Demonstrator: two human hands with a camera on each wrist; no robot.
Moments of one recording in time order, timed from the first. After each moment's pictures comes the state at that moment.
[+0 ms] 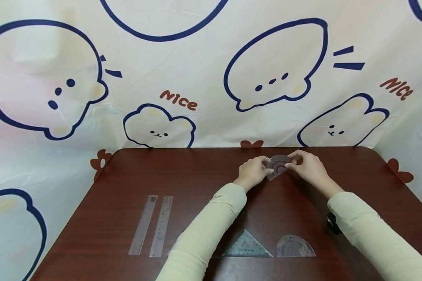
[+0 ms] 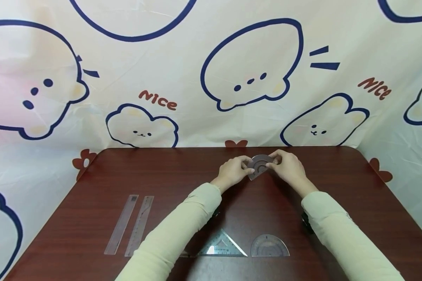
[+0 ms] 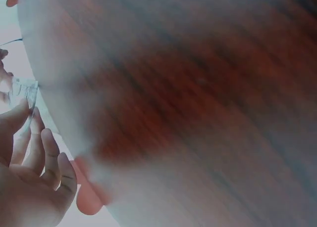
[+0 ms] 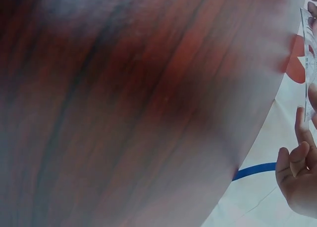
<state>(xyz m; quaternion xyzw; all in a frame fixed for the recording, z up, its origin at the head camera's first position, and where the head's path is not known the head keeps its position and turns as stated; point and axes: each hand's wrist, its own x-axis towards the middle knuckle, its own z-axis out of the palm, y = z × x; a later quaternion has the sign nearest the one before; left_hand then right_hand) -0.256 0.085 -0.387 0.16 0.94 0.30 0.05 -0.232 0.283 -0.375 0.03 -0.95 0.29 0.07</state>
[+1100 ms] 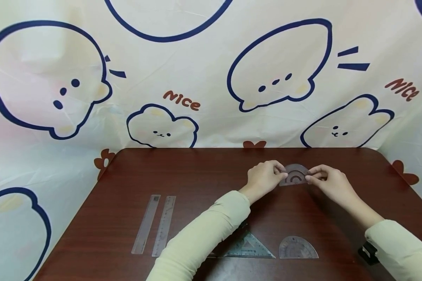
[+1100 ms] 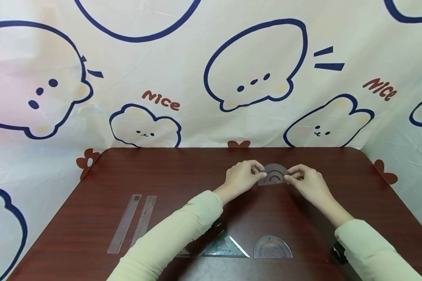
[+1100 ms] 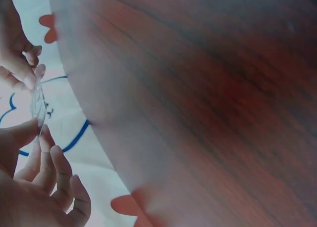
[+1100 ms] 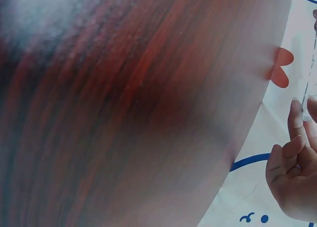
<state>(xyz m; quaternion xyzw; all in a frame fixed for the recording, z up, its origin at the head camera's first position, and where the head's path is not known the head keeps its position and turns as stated) -0.217 0.094 -0.364 0.19 0.93 0.32 0.00 -0.174 0.311 -0.373 0.04 -0.94 0.32 0.08</state>
